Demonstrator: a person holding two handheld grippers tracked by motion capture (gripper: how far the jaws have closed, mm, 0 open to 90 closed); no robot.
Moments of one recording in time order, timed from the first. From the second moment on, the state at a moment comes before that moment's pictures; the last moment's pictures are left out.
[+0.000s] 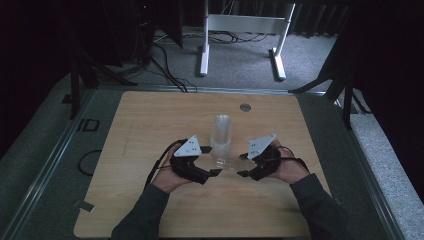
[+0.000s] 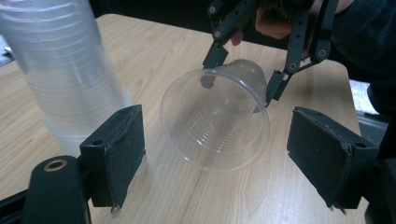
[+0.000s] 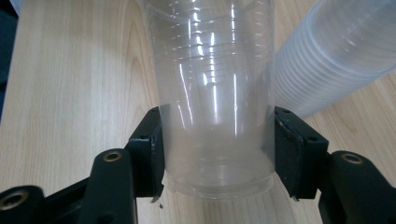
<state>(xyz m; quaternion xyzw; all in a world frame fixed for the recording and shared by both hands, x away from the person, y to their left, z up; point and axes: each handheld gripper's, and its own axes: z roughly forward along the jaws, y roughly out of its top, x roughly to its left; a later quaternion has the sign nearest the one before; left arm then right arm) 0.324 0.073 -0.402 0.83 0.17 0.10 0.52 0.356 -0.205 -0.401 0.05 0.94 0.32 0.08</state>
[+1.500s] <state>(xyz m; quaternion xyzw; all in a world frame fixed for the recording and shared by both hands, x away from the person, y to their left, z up) 0.327 0.080 -0.407 0.80 0.20 0.10 0.55 0.357 -0.216 -0.406 0.12 0.84 0.53 0.06</state>
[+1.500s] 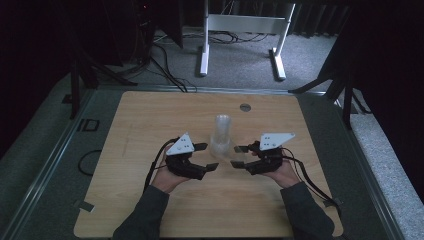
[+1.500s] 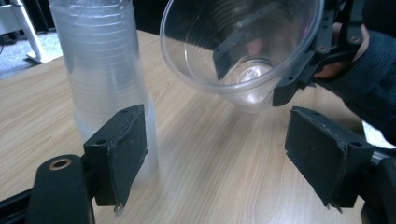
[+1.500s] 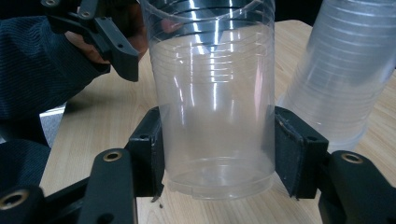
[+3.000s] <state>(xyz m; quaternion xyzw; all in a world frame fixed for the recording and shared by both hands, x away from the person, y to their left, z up) 0.332 0.064 -0.401 0.75 0.20 0.08 0.63 0.353 -0.212 -0.414 0.12 0.80 0.59 0.04</state>
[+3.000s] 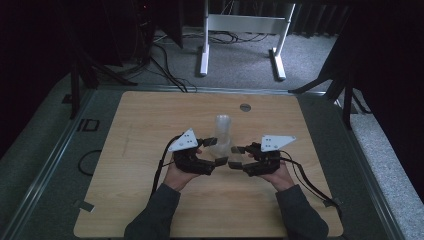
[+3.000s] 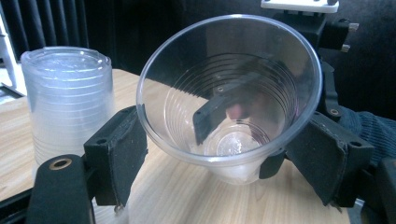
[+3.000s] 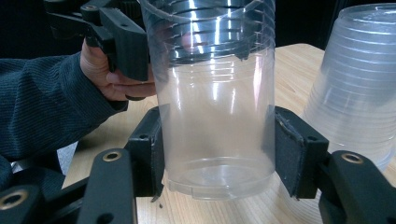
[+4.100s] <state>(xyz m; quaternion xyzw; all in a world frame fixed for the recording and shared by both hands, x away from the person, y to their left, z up) 0.330 0.059 -0.399 0.75 0.19 0.09 0.63 0.353 -0.210 -0.416 0.11 0.81 0.58 0.03</state>
